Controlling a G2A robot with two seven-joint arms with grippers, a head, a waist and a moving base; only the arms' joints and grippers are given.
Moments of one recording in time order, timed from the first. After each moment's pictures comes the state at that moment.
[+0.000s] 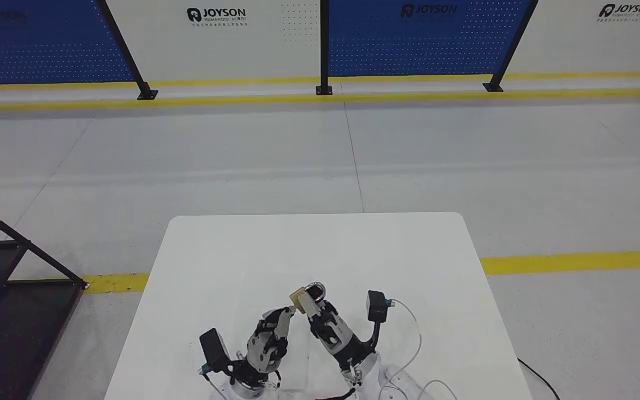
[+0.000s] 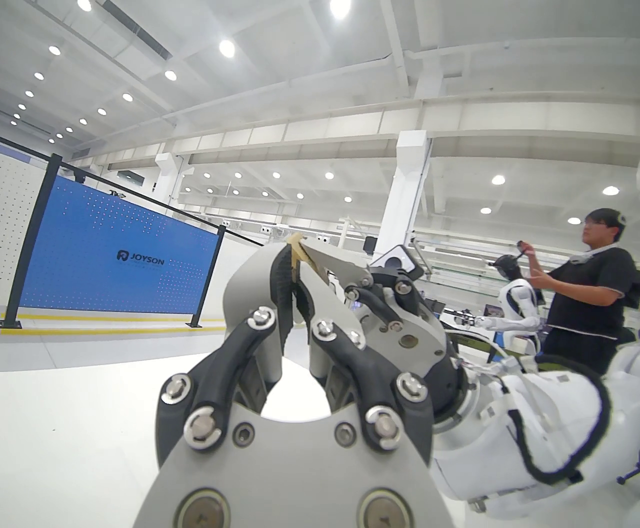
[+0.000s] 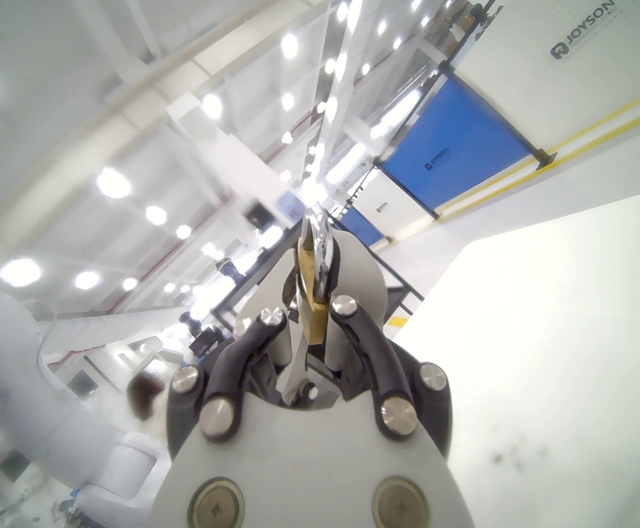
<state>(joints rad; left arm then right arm) 1.77 -1.25 -1.07 -1.37 1.37 -0.57 1.25 -1.65 -1.36 0.85 -1.55 -0.61 -0.67 -0.37</state>
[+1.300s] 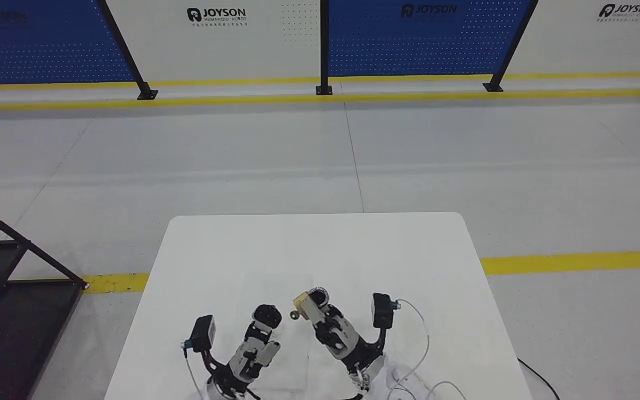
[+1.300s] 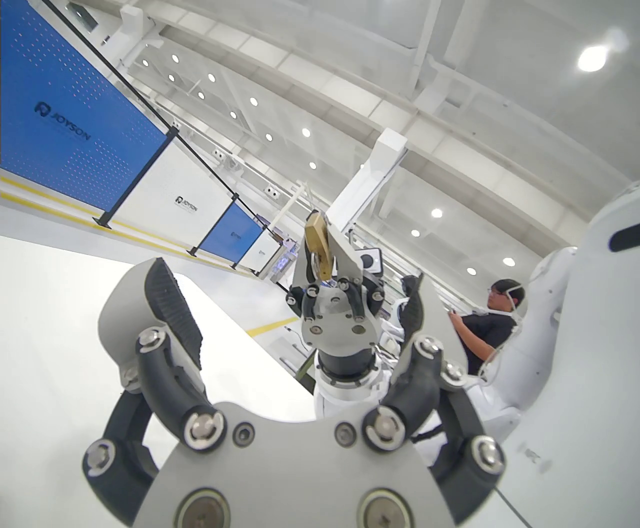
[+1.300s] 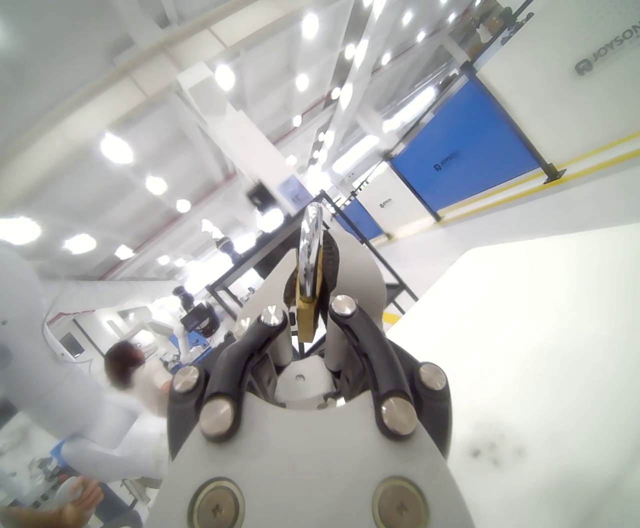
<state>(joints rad) 1.91 -1.14 -1.17 -1.55 0.83 -1.01 0.65 -1.68 -1.34 0.90 -1.57 -0.71 -0.74 -0.38</state>
